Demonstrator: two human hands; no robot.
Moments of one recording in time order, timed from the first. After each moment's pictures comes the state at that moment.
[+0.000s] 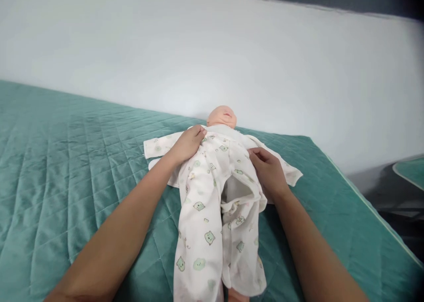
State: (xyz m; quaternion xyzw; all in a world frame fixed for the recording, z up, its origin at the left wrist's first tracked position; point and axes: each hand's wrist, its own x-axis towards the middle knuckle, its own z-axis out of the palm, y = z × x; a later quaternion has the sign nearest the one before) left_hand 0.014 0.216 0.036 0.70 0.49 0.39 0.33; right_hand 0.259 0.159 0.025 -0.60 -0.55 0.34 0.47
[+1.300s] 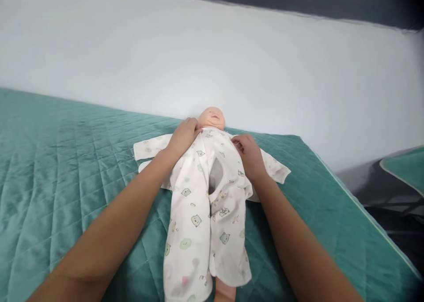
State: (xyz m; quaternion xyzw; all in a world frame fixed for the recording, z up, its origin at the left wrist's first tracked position) left_hand 0.029 0.265 0.023 0.78 0.53 0.31 0.09; right_hand 0.264 0.201 0.017 -0.52 -0.74 0.10 0.41
